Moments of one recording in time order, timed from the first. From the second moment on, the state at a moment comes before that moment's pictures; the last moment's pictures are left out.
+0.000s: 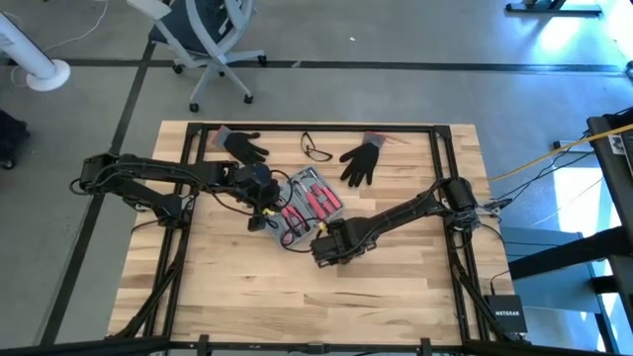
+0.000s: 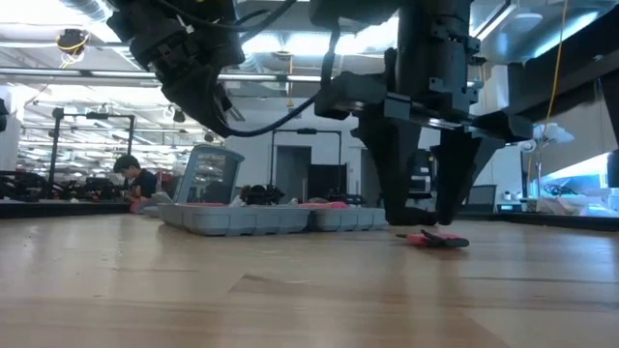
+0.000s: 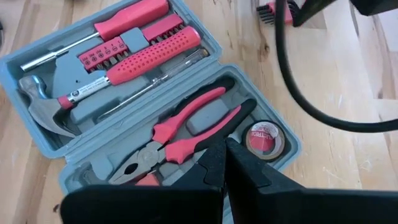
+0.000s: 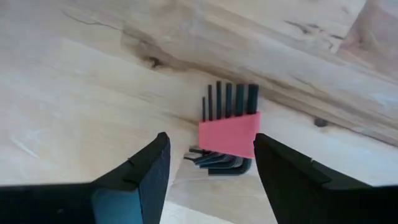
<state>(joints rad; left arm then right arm) 0.13 1.30 0.81 -0.41 0.15 0.06 0.28 2.05 1.48 -0.90 -0.01 1.50</state>
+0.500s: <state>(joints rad) 0.13 1.30 0.81 -0.41 0.15 0.00 0.28 2.07 1.42 -0.88 0.00 1.54</state>
